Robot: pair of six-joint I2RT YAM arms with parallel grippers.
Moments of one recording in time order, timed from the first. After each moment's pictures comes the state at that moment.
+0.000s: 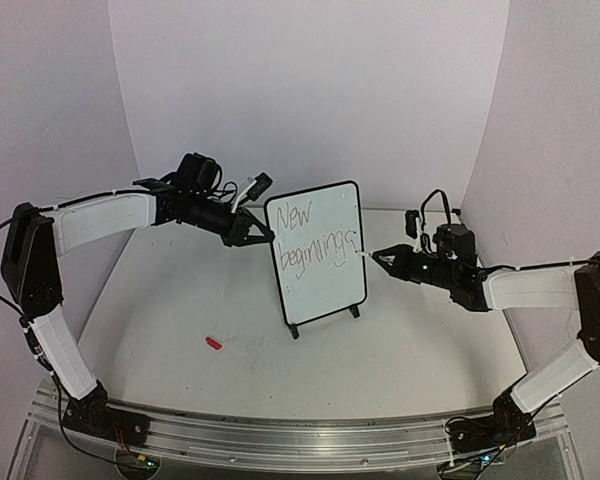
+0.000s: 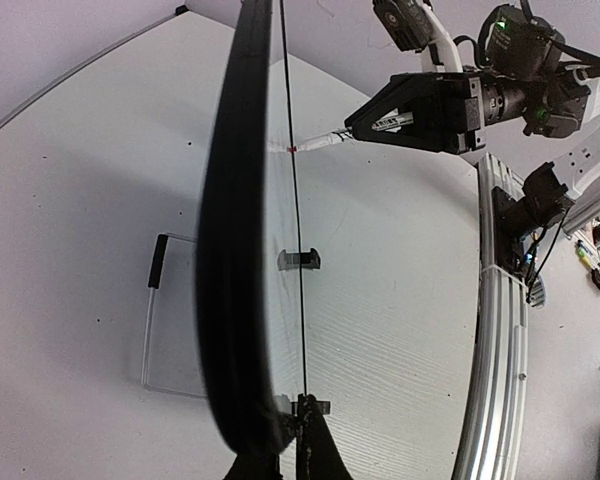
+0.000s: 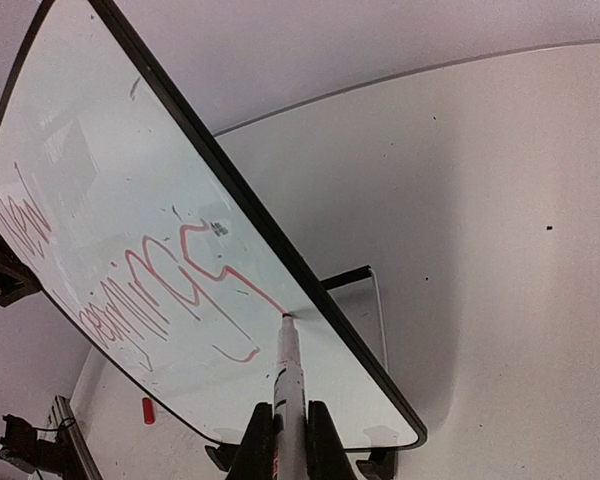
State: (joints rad) left arm -0.57 1.73 1.43 -0.40 0.73 0.15; right arm 0.46 1.46 0.68 0.43 -0.30 0.58
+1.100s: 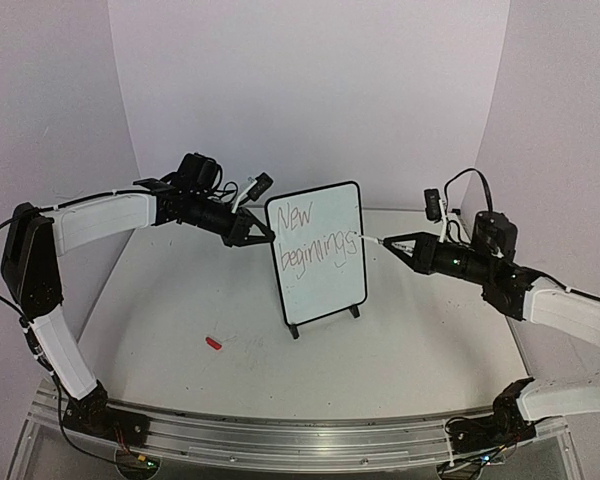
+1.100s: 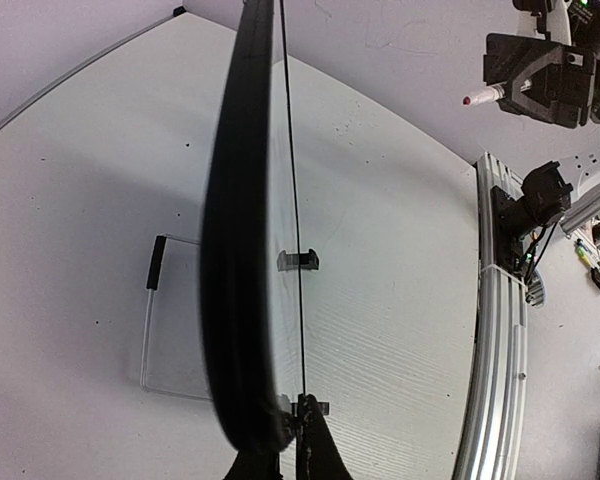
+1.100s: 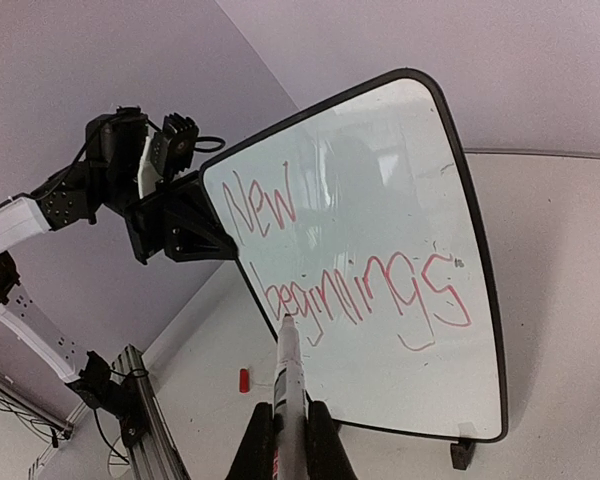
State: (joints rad) left arm -0.57 1.73 1.43 -0.40 0.73 0.15; right arm 0.47 1.11 0.67 0.28 -0.51 0.50
